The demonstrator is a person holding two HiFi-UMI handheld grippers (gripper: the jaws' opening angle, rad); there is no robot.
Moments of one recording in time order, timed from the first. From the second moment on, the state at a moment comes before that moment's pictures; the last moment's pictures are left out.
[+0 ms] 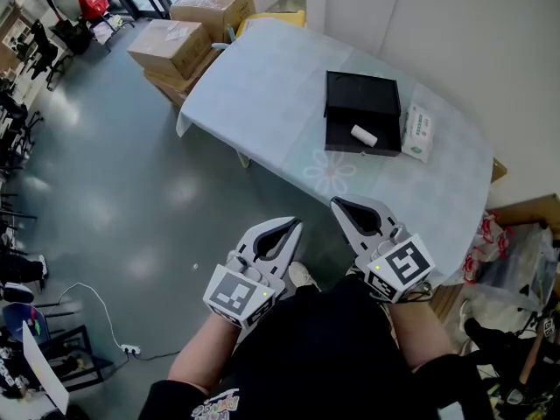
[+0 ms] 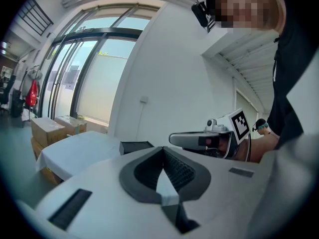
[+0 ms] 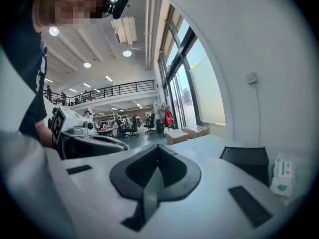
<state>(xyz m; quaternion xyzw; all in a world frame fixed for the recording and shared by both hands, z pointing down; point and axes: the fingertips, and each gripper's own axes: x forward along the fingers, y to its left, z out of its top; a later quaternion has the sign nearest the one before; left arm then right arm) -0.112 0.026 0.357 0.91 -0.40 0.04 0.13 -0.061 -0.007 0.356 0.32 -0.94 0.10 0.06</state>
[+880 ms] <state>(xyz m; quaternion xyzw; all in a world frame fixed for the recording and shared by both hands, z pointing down) -0.079 -0.004 0.357 0.92 -0.37 0.04 0.13 -0.042 -0.057 0.365 0.31 -0.94 0.10 0.09</state>
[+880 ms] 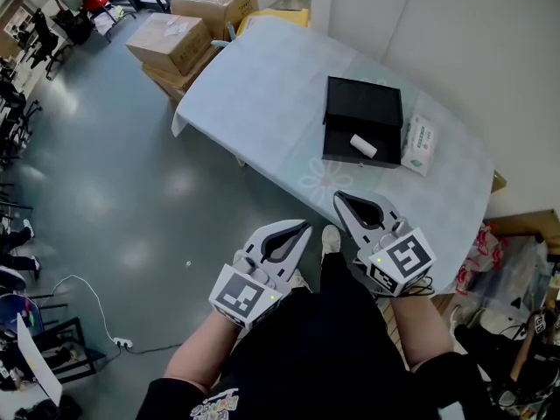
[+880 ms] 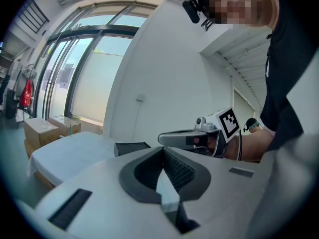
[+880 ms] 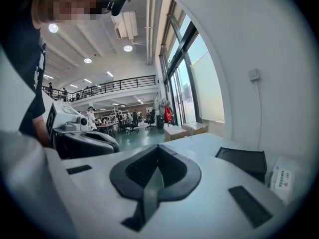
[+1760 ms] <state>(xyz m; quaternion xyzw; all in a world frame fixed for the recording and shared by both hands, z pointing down) 0.026 -0.101 0.411 0.92 -0.35 0.08 0.14 0.056 -0.183 0.444 0.31 -0.93 0.14 0.15</state>
